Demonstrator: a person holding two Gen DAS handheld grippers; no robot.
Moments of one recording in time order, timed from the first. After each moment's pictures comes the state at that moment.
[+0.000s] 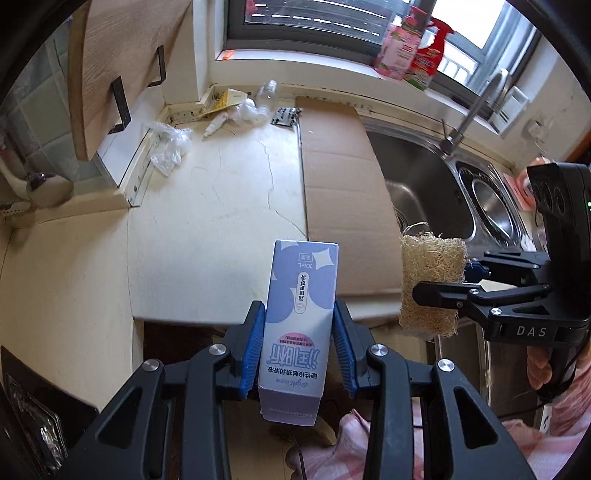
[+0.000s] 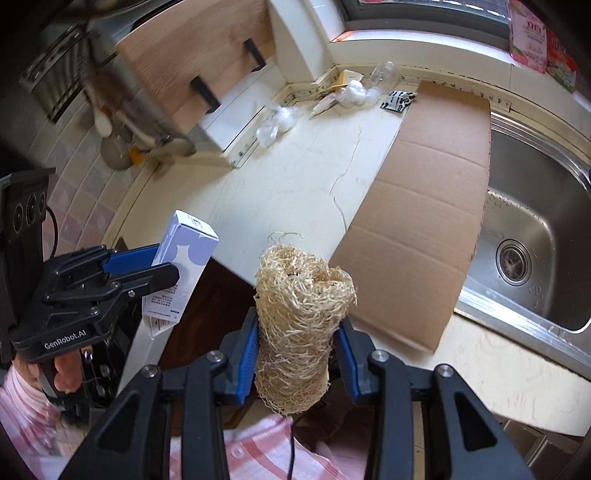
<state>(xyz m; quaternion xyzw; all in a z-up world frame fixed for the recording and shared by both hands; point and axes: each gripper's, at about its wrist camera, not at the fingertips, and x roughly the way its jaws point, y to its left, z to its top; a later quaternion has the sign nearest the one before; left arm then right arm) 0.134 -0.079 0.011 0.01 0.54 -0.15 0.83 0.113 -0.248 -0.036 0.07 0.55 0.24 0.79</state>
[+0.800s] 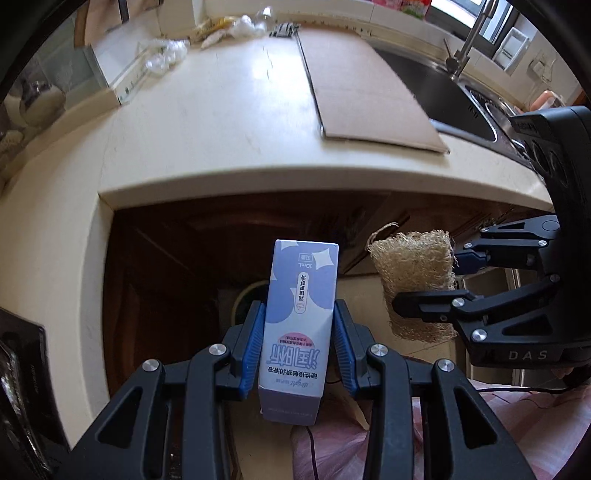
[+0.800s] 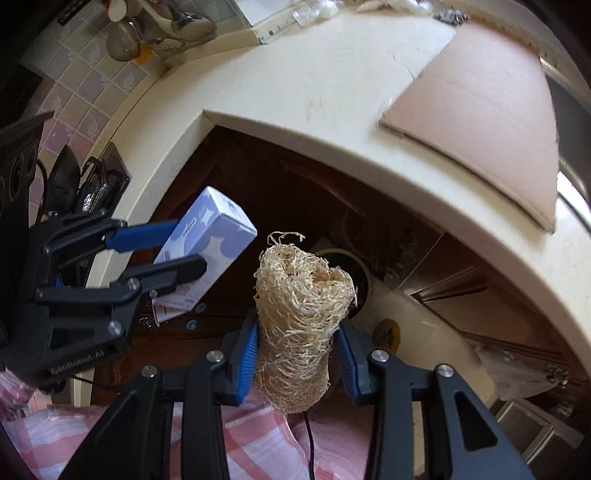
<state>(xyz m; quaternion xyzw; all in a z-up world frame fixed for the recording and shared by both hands) 0.034 -0.061 -0.131 0.05 0.59 -0.14 0.79 0.028 -0.183 -0.171 0.01 0.62 0.27 0.74</state>
